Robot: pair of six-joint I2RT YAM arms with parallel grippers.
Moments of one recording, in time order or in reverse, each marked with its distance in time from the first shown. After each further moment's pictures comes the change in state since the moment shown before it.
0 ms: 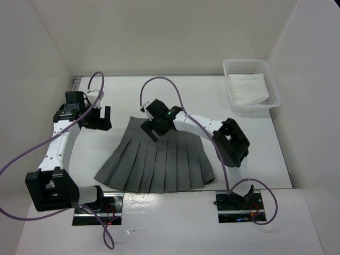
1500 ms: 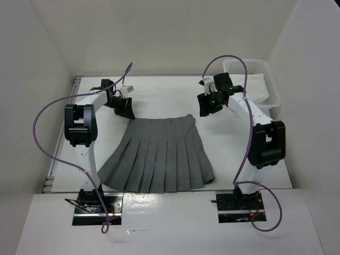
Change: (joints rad) left arm -0.125 0.930 0.563 0.045 0.409 0.079; right arm -0.644 -0.270 -0.111 -0.146 -0.391 -0.211
